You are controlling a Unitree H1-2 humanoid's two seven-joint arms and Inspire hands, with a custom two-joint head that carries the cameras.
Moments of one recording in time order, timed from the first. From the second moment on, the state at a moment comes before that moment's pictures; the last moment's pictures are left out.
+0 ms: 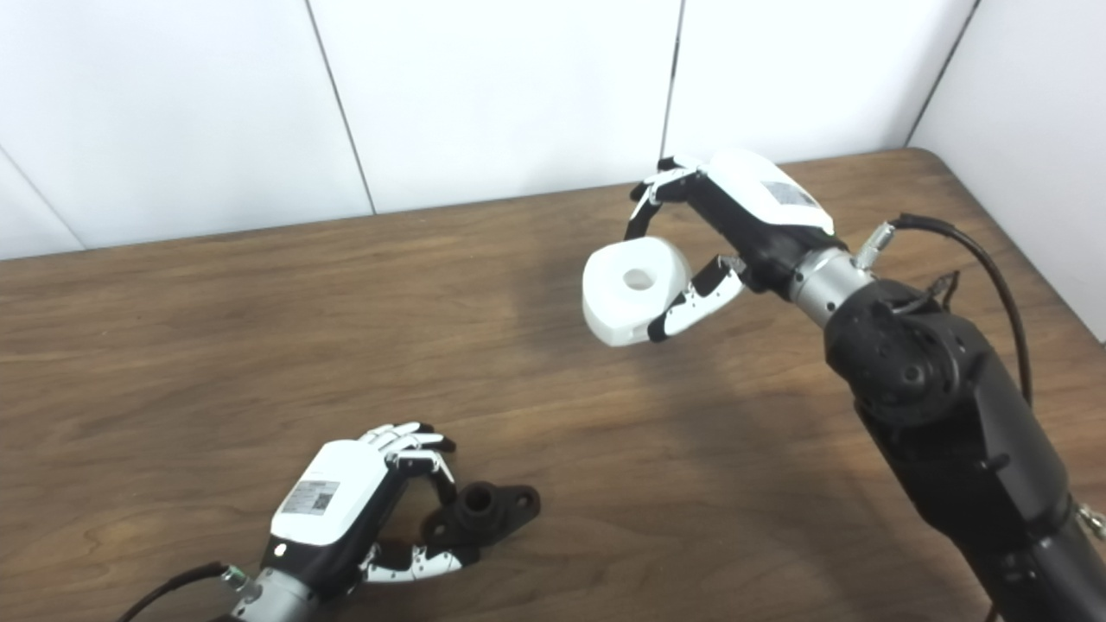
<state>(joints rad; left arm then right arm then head) 0.09 0.25 -0.47 -0.36 0.99 0.04 -0.24 -0.29 -0.60 0.09 -0.61 -0.54 0.47 0.52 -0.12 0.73</state>
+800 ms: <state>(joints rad) 0.06 0.24 -0.49 -0.37 1.00 0.07 -0.29 -0.15 -0.41 0.08 -0.81 -0.57 0.47 0.71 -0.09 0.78</state>
